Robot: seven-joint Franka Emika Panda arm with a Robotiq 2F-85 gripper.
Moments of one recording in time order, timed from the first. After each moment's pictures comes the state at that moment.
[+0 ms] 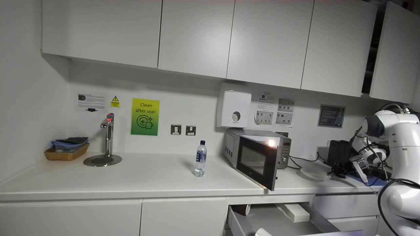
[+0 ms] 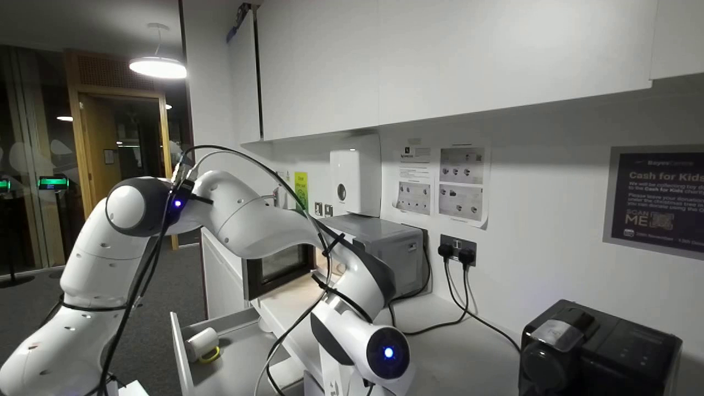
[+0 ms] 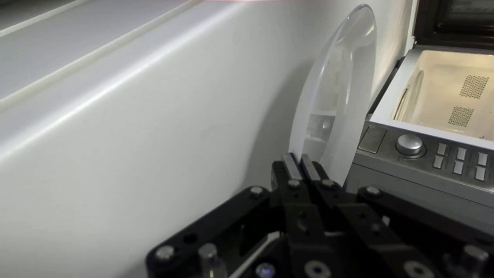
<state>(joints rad) -0.62 0.43 -0.42 -1.92 1.08 1.77 -0.89</state>
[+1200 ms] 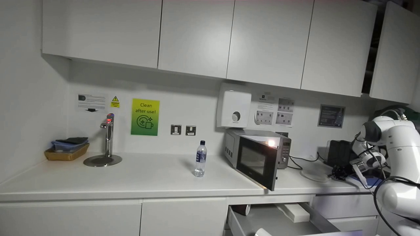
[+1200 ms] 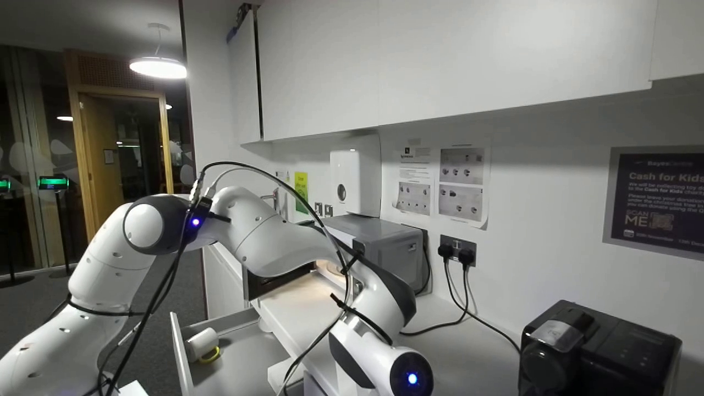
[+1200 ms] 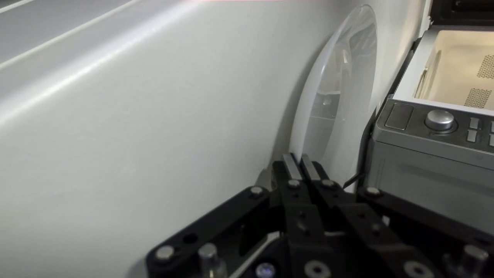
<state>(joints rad) -0.73 0.56 -0.33 -1.78 1.09 1.75 -0.87</state>
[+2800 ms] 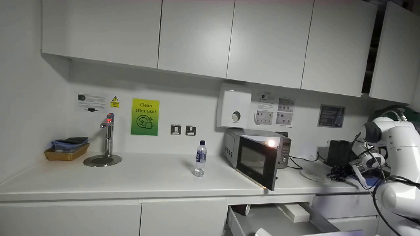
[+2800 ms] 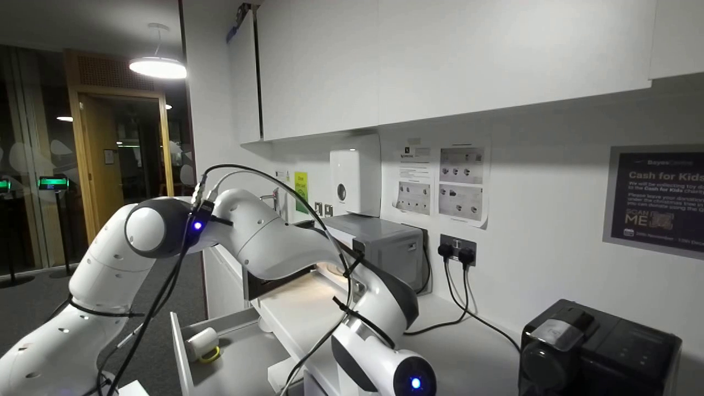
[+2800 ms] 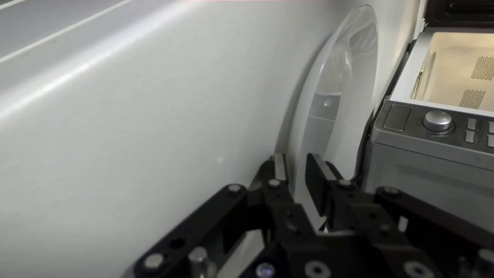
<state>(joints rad) -0.75 0.57 -0.31 -1.77 1.09 1.74 -0.87</state>
